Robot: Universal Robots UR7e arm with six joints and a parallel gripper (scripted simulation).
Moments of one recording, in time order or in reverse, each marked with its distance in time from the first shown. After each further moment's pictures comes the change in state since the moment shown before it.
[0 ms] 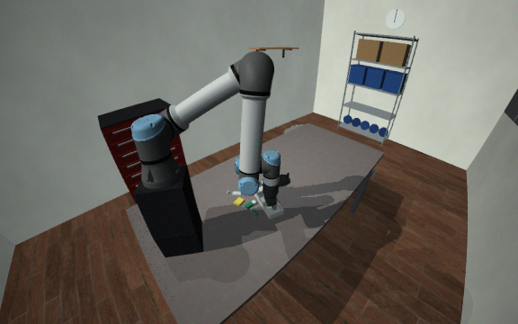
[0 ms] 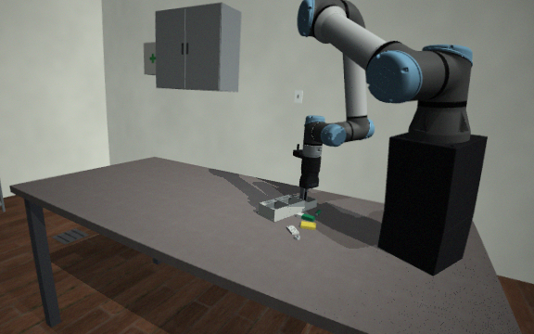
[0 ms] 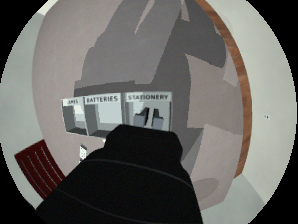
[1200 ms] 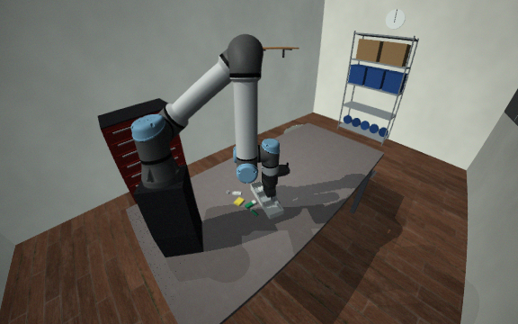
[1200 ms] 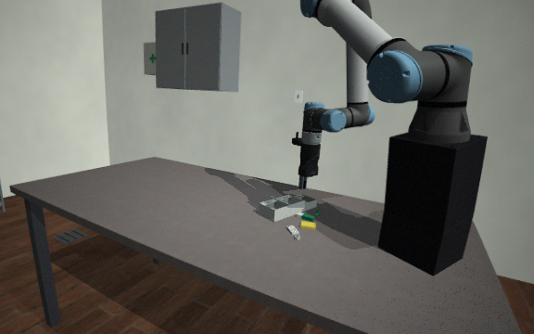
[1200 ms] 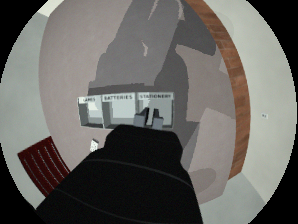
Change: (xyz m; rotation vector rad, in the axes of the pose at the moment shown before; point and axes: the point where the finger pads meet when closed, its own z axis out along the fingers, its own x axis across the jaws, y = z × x) arm -0.013 0.002 -0.050 0.001 0.000 0.001
